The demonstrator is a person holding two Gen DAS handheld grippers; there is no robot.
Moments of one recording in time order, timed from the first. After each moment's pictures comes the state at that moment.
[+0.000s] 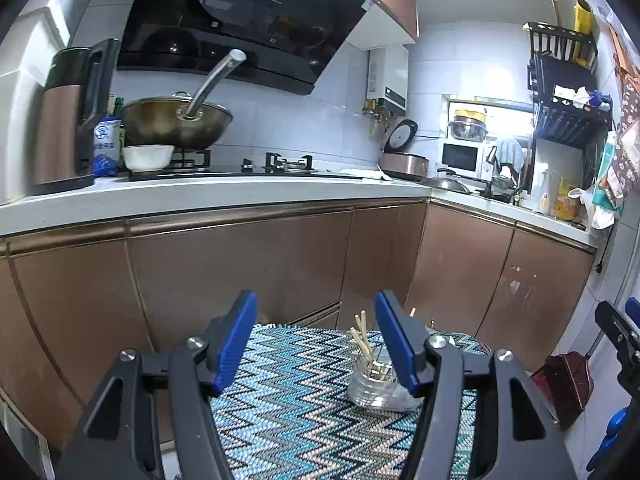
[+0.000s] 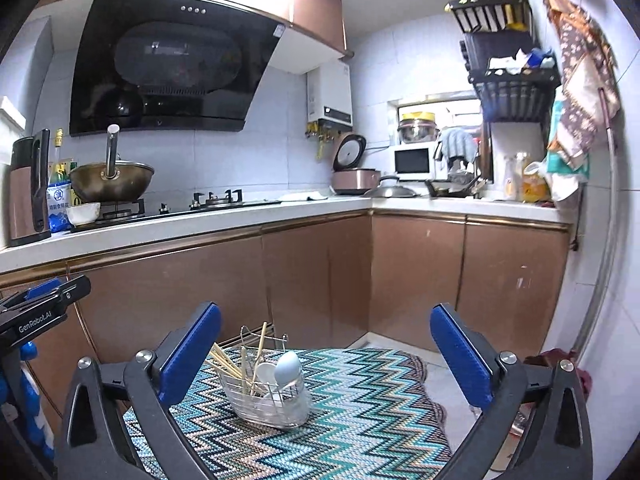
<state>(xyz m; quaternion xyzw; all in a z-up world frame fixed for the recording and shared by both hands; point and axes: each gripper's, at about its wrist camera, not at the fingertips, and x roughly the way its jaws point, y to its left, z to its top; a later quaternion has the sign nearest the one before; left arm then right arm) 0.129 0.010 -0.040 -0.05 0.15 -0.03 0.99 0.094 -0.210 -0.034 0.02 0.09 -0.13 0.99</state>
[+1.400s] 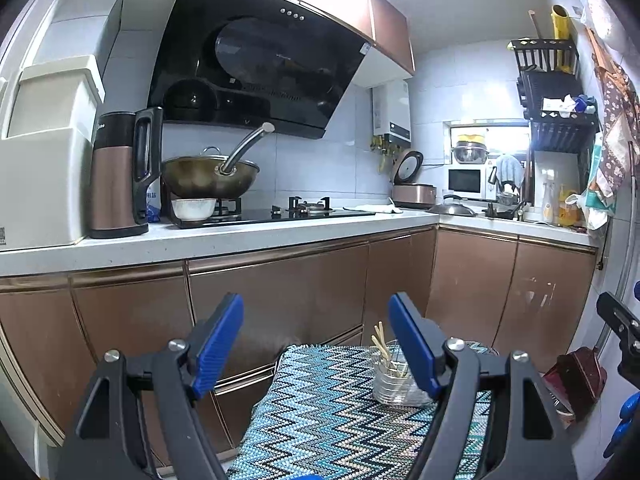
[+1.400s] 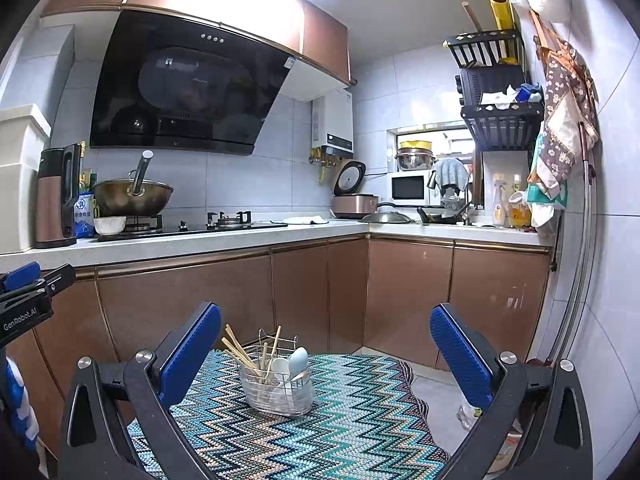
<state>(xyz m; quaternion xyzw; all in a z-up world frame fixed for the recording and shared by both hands) 0.031 0.026 -0.006 -0.01 0.08 0.00 1.00 0.014 -0.176 -0.015 0.00 0.05 -0.13 0.99</state>
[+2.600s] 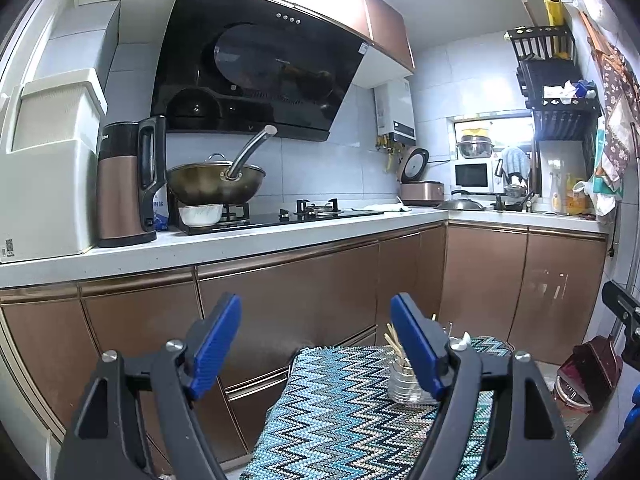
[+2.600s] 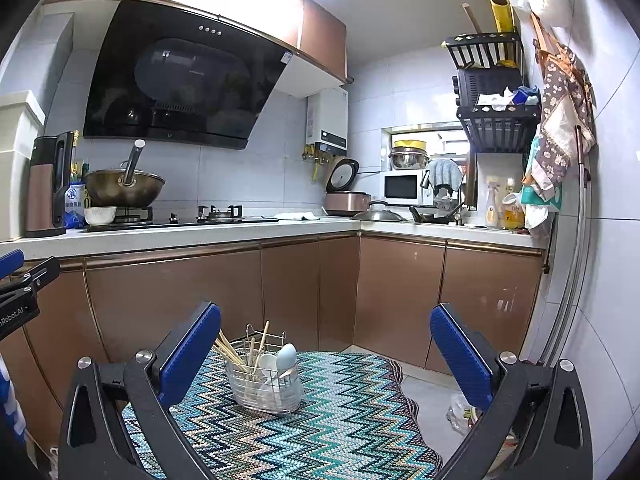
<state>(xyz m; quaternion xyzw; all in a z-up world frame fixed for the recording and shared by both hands) 0.034 0.021 -0.016 0.01 0.07 0.02 1.00 0.021 -0.177 -0.021 -0.02 0.06 -0.14 0.99</state>
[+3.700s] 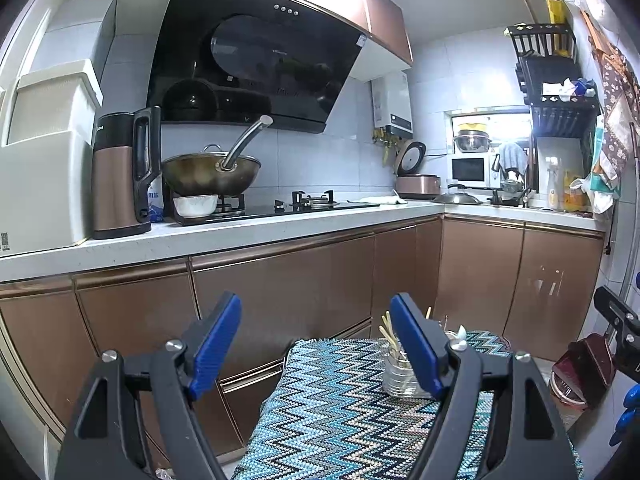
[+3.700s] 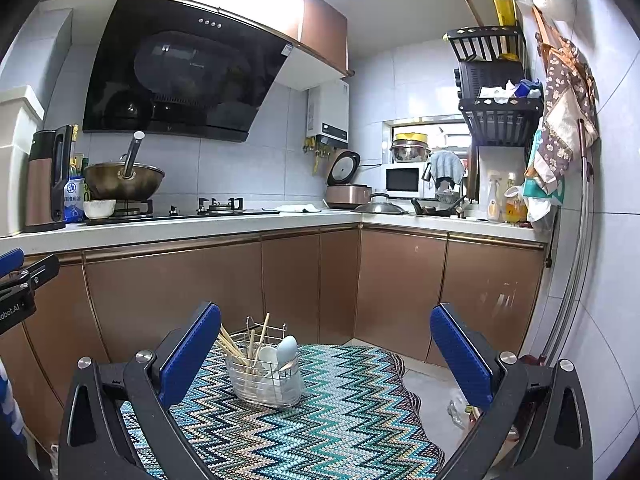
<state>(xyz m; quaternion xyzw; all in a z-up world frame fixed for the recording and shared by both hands) 0.035 0.017 -0.021 0.01 0.09 0.01 1.00 0.026 -0.180 -0.027 -0.02 0.07 -0.14 0.99</state>
